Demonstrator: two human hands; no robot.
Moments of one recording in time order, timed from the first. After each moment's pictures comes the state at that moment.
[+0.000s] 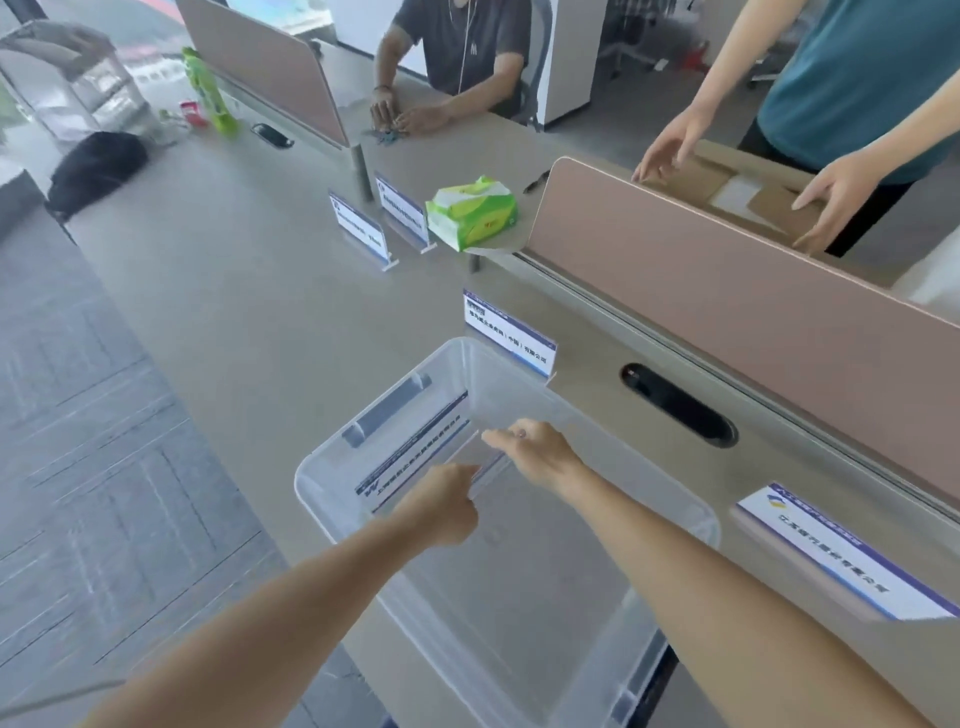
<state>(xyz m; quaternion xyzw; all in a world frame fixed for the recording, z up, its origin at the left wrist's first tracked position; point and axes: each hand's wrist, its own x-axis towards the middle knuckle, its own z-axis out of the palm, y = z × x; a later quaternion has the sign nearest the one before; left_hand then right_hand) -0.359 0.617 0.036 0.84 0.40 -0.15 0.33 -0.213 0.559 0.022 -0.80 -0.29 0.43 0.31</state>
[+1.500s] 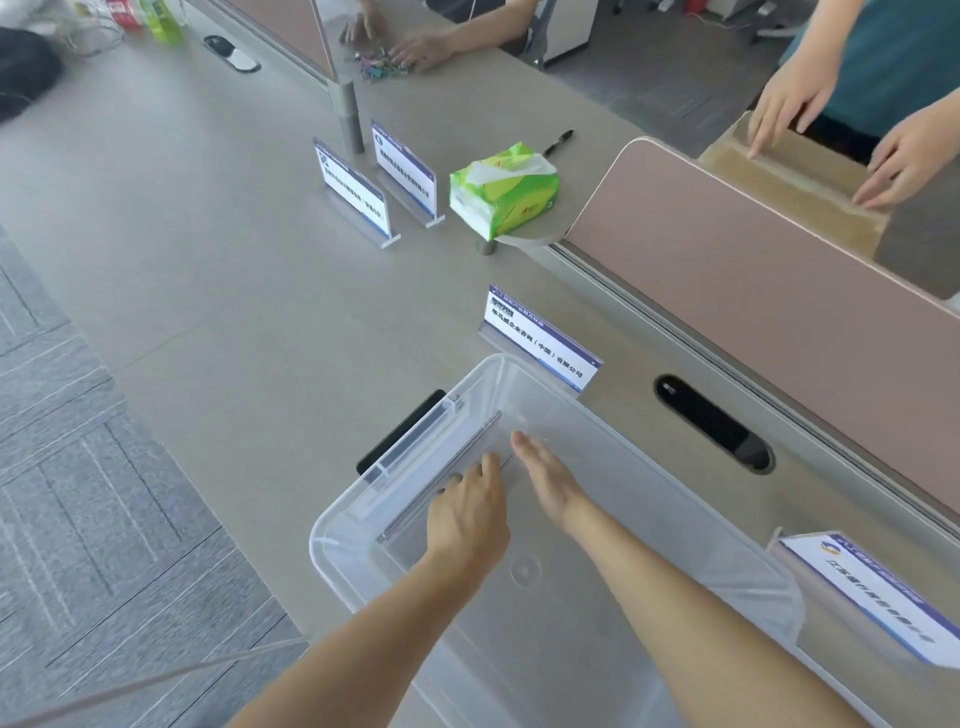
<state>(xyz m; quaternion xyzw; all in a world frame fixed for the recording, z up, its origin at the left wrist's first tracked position) -0.338 0.673 -0.022 0.88 0.40 -0.09 0.22 -0.217 0.627 -0.046 -0.77 -0.18 0.49 0.38</state>
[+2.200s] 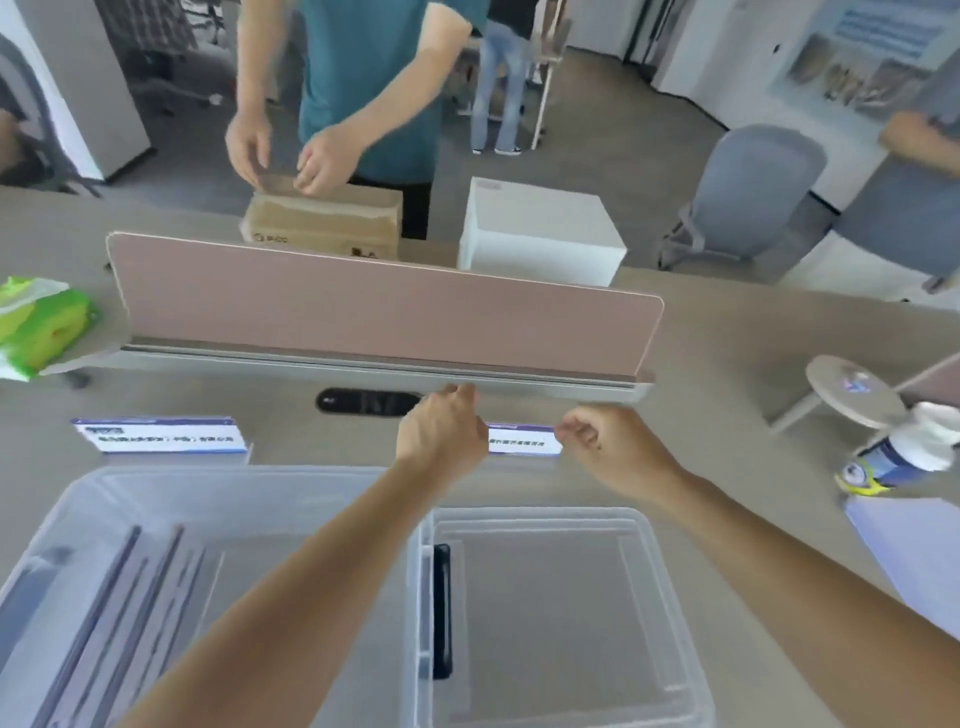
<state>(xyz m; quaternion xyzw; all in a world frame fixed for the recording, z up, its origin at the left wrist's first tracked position) -0.169 0.450 0.110 0.97 0.00 0.04 0.24 -0.172 0.240 0.146 -0.95 -0.12 0.06 0.29</state>
